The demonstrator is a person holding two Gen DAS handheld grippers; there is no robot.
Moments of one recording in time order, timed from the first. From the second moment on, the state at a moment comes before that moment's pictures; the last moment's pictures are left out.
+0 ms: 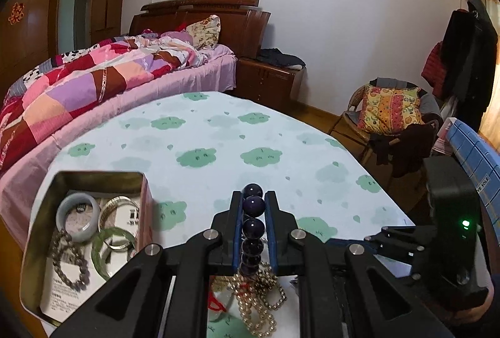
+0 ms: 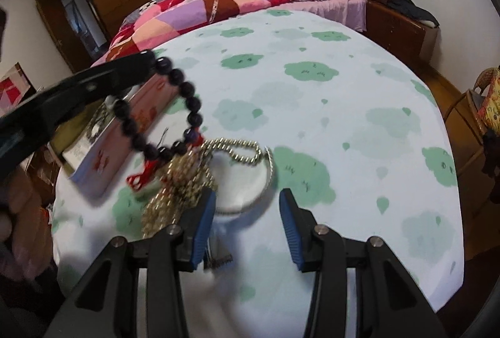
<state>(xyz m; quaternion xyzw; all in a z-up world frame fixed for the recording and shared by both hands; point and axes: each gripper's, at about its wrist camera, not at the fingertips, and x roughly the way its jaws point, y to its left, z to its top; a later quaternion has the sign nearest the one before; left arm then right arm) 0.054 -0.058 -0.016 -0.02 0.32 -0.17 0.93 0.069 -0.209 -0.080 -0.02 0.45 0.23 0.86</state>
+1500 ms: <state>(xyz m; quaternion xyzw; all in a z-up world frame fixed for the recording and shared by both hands) 0.027 -0.030 0.006 -0.04 0.29 -0.16 0.94 0.045 -0.199 -0.063 -0.06 0.40 0.25 0.88</state>
